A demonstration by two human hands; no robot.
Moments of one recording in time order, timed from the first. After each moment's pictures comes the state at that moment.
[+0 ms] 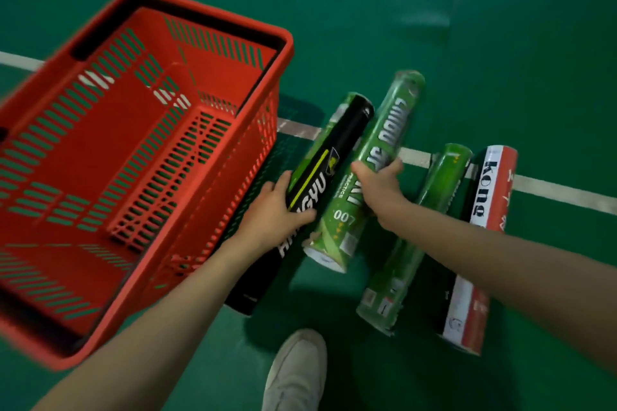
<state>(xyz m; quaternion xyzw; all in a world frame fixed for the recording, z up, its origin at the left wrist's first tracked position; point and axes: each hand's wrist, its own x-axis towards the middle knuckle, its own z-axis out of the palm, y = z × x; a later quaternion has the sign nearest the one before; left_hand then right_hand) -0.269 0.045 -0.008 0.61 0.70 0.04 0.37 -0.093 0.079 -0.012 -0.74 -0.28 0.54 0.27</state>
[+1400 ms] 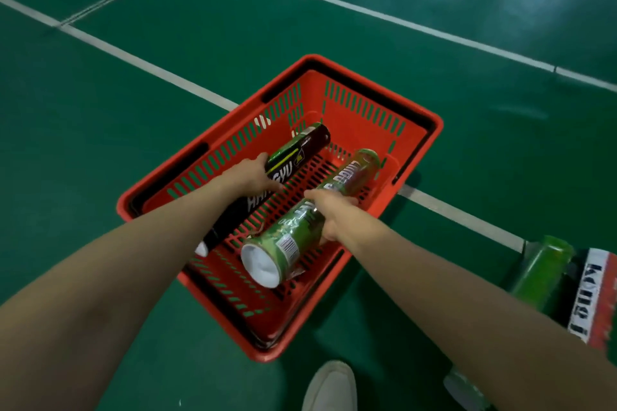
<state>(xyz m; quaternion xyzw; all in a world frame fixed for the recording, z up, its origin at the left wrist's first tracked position) -0.536 0.118 0.056 0.56 0.77 -0.06 0.30 -0.376 0.098 0.064 -0.71 -0.17 0.65 0.18</state>
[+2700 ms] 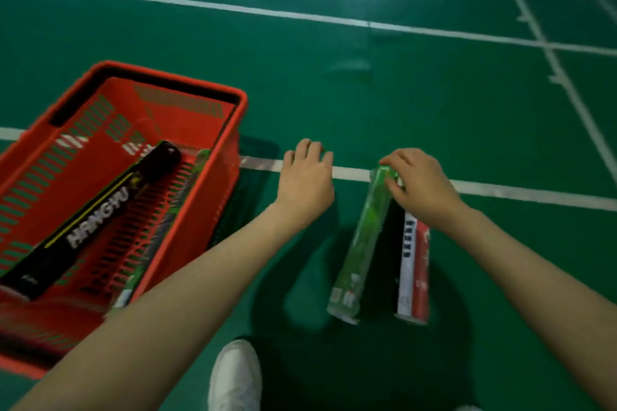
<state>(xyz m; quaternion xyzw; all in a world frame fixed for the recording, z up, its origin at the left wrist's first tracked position) -0.179 0.063 0.102 0.85 0.52 0.07 0.05 0.023 0.026 0.110 -0.65 -0.75 0.06 0.09</state>
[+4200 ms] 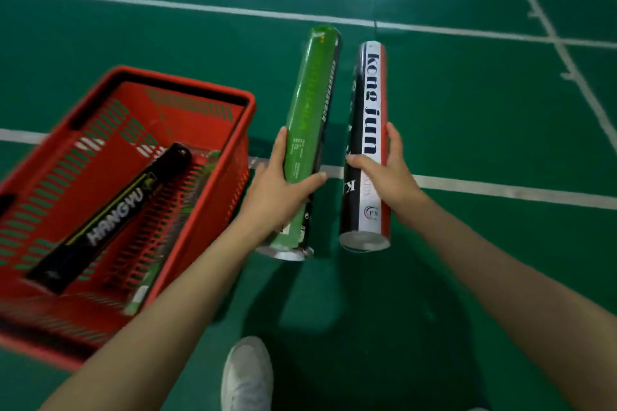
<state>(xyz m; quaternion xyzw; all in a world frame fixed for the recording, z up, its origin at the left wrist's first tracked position) -0.226 0.040 0.130 0.61 0.62 0.22 0.44 -0.036 0.036 0.116 -0.65 -0.42 0.48 0.43</state>
